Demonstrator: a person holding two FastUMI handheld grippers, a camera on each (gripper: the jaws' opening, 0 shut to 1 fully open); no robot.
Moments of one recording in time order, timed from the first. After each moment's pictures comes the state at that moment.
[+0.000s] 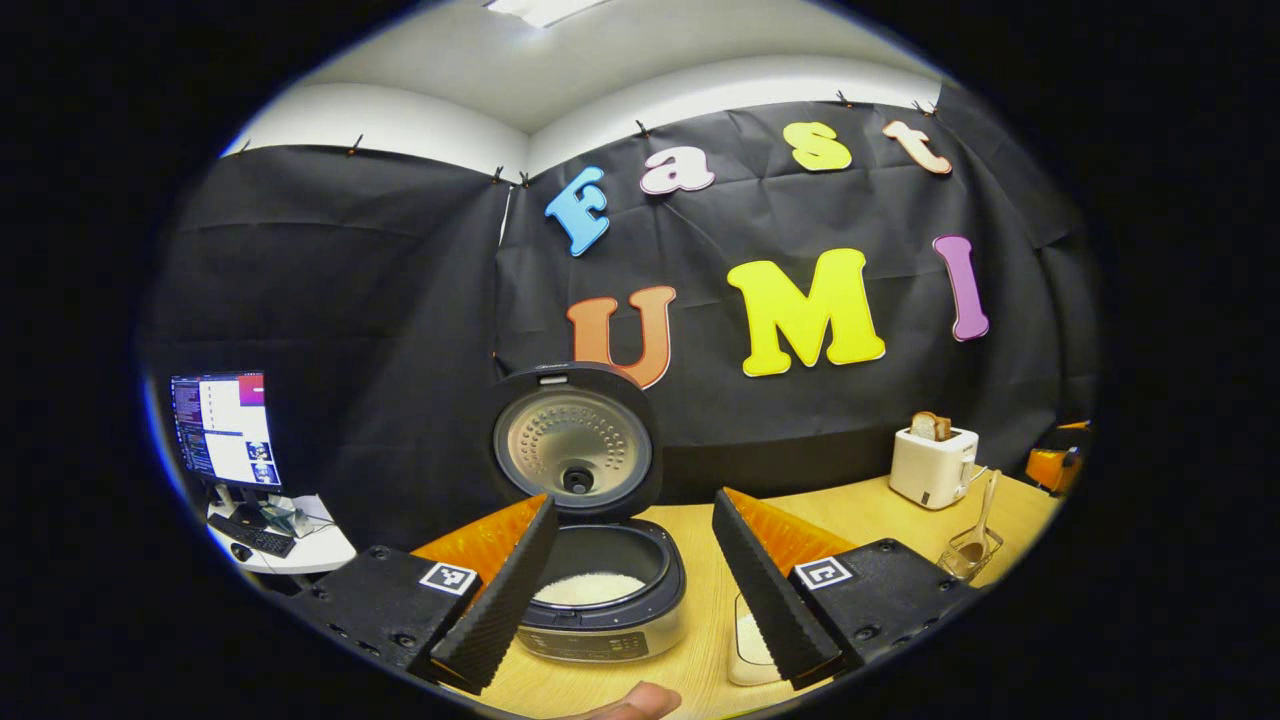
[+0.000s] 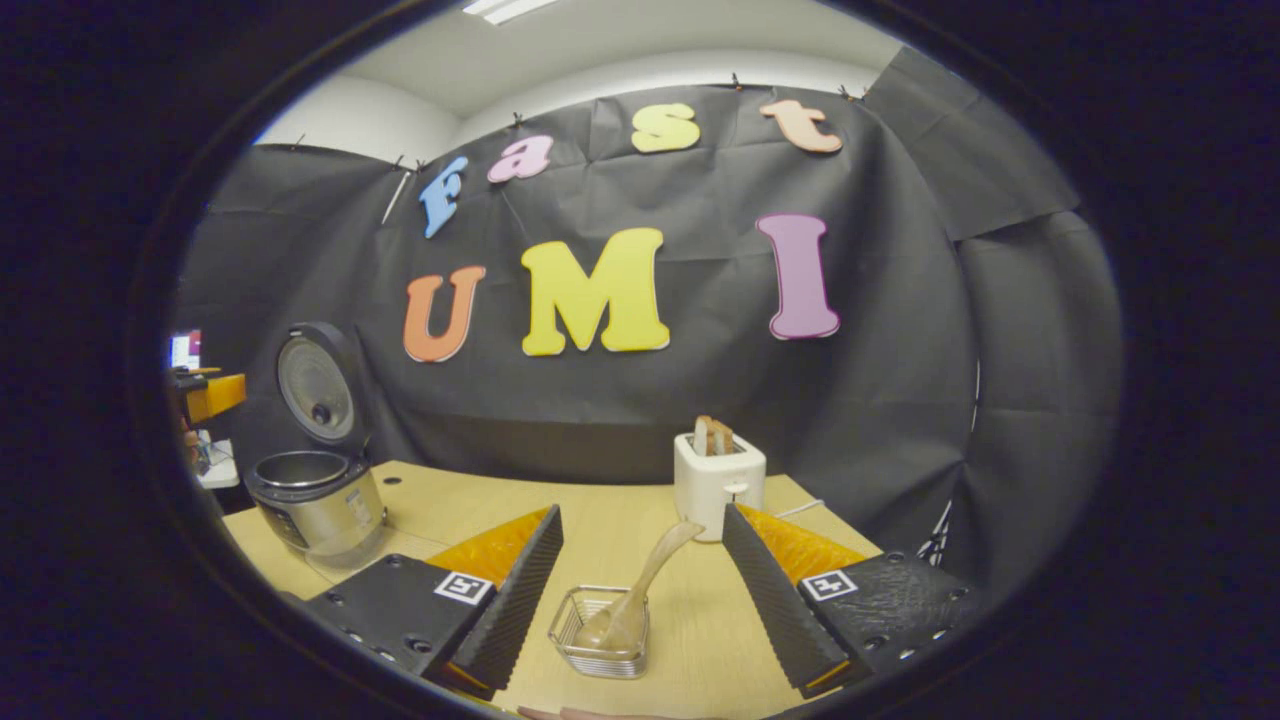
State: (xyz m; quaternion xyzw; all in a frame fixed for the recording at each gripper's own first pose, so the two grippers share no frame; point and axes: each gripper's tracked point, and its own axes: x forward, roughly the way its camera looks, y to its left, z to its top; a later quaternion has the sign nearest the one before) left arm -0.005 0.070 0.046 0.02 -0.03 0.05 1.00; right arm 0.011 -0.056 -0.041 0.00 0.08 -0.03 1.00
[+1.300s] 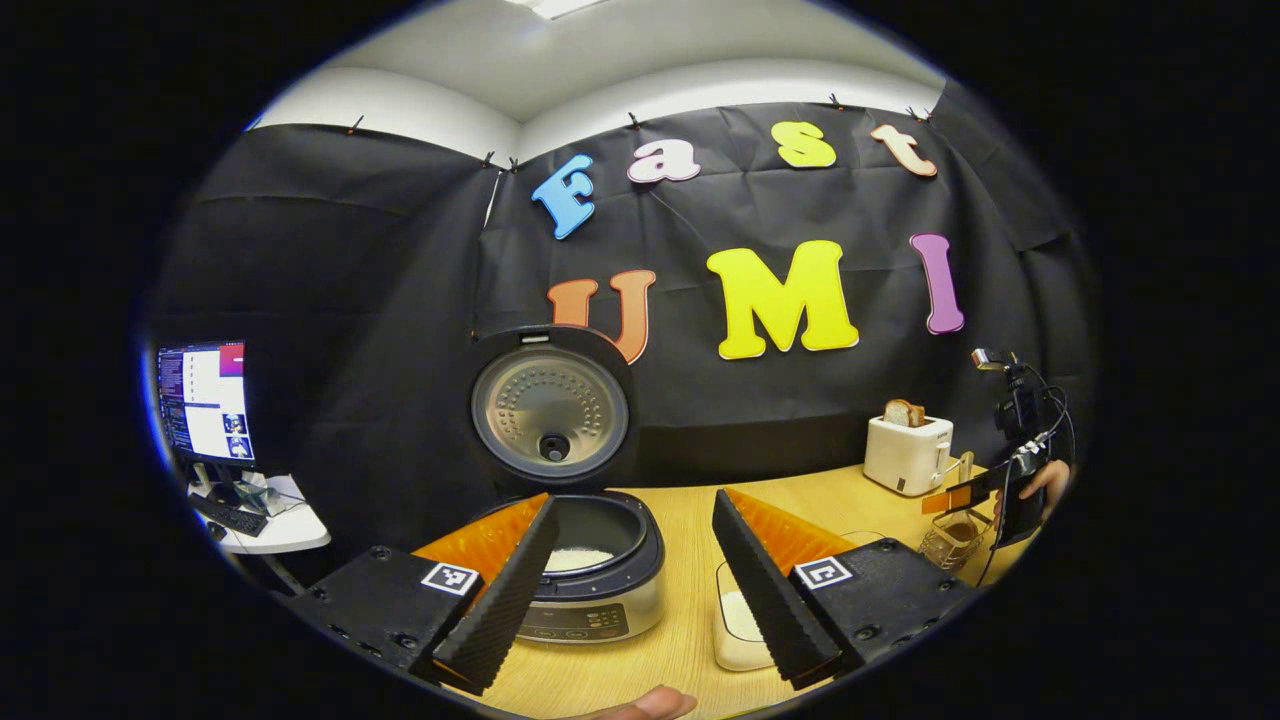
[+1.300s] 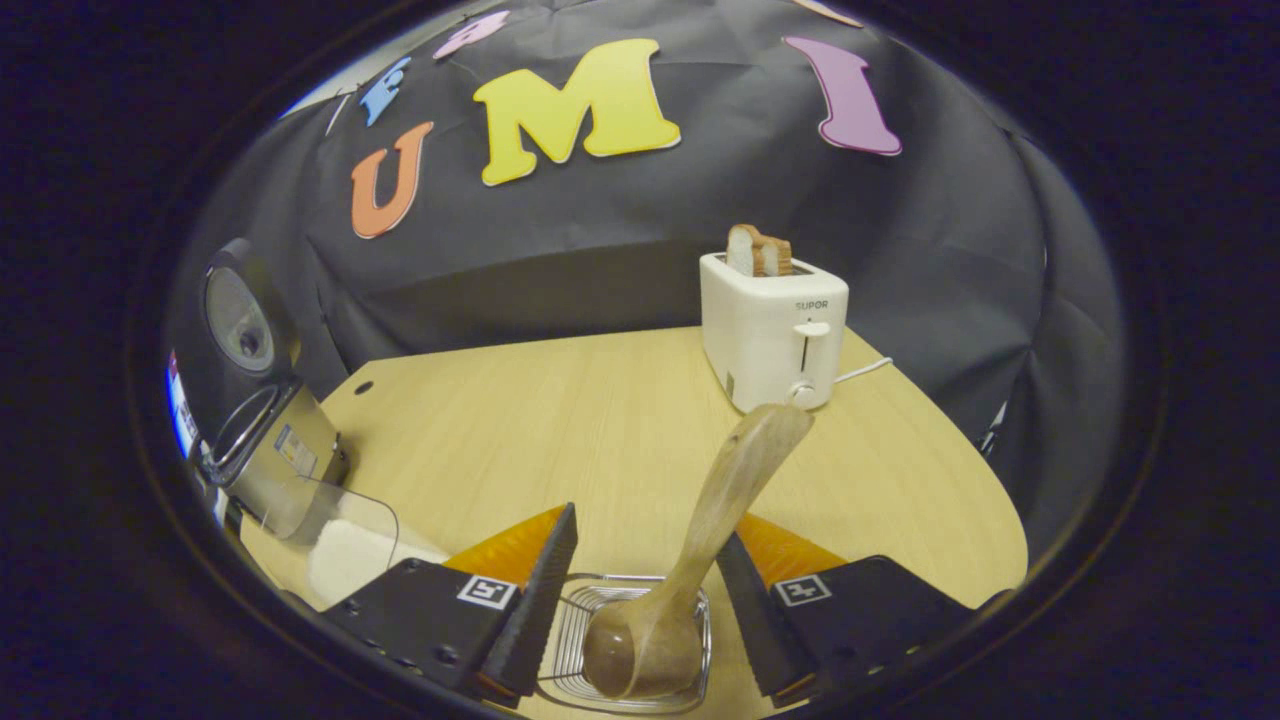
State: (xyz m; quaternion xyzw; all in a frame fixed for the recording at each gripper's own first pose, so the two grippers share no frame) left arm -0.013 0.069 0.006 0.00 -0.02 0.02 1.00; right arm 0.123 -0.037 -0.152 0.07 0.30 -0.02 0.95
